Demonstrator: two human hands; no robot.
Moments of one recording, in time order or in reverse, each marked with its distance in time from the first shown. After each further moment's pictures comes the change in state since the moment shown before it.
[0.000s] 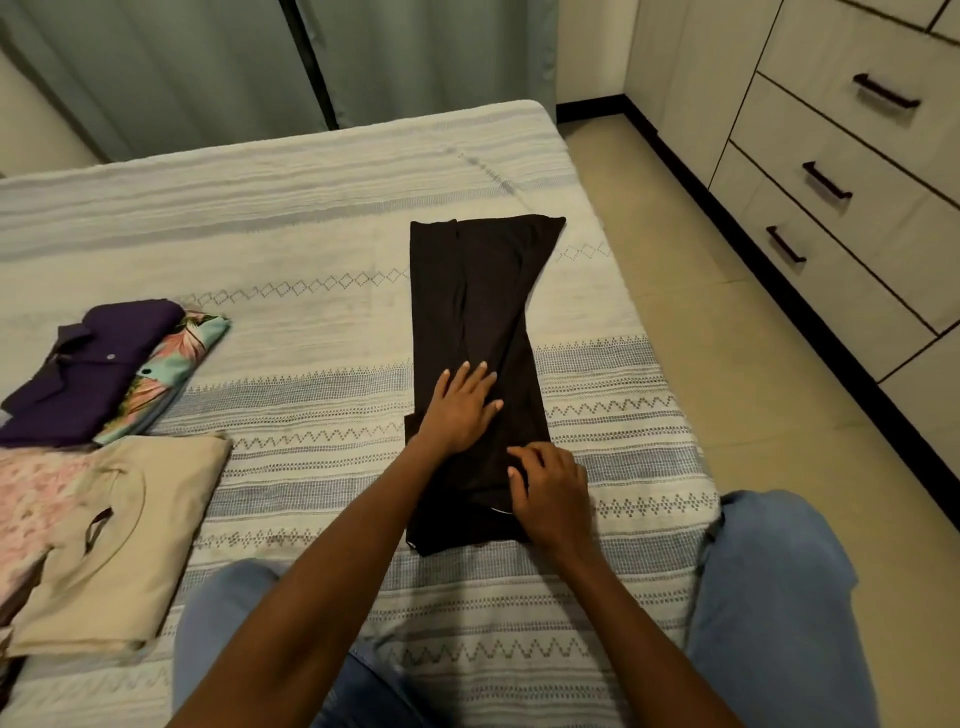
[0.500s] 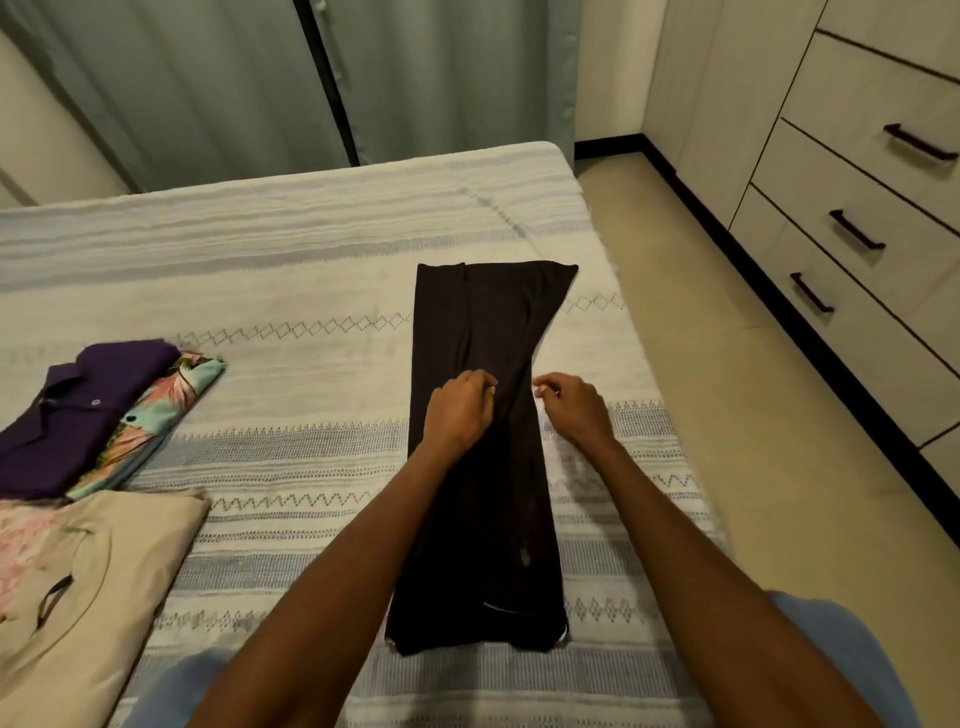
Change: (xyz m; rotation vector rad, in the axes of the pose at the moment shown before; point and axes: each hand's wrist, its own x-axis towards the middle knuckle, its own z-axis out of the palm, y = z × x) left_hand 0.074 0.010 -0.063 -0.206 0.344 -0.143; right_hand 0.226 0.051 -0.004 0.324 -0.285 0.239
